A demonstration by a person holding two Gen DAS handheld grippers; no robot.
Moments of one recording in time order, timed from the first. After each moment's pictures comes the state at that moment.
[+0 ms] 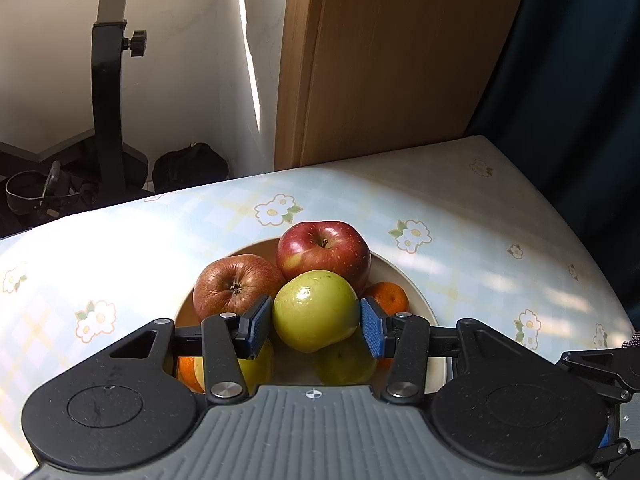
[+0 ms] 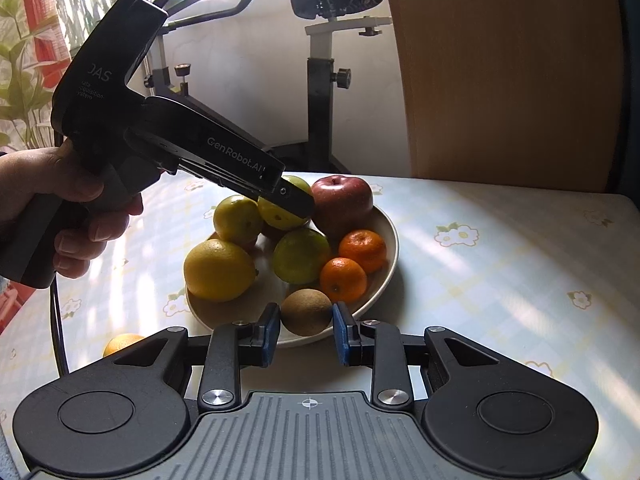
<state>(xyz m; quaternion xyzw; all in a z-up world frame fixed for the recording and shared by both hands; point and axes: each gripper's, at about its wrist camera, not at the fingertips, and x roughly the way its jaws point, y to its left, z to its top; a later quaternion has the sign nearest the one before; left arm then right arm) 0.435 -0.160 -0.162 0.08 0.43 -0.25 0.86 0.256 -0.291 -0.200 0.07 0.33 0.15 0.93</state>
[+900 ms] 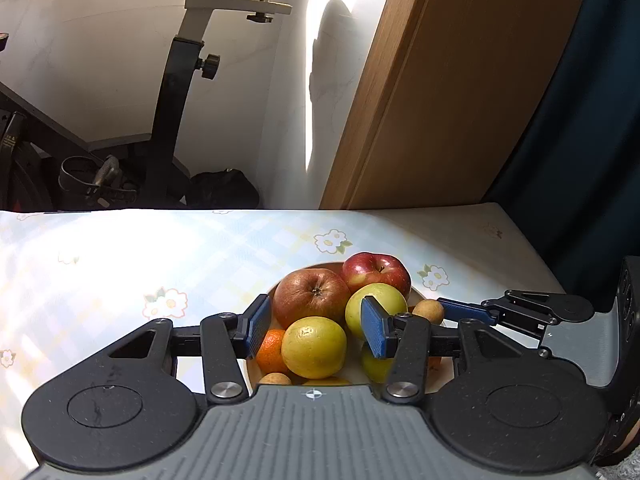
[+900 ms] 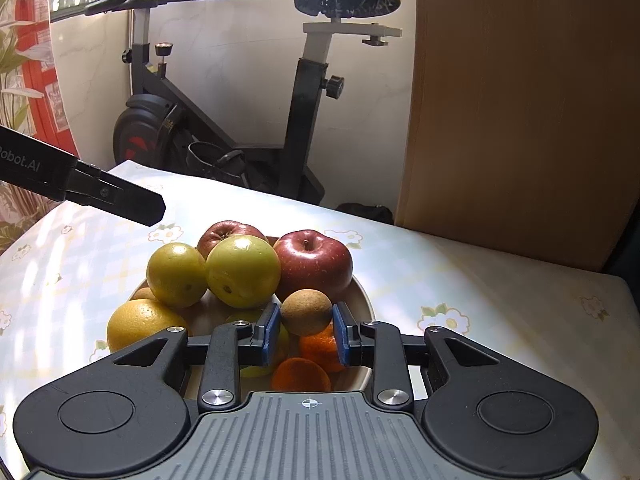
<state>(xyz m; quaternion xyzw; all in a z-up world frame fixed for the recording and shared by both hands) 0.418 -0.091 -0.135 0.00 0.39 -0.22 0.89 0.336 -0.268 -0.197 -0.02 0.33 0.12 0.94</state>
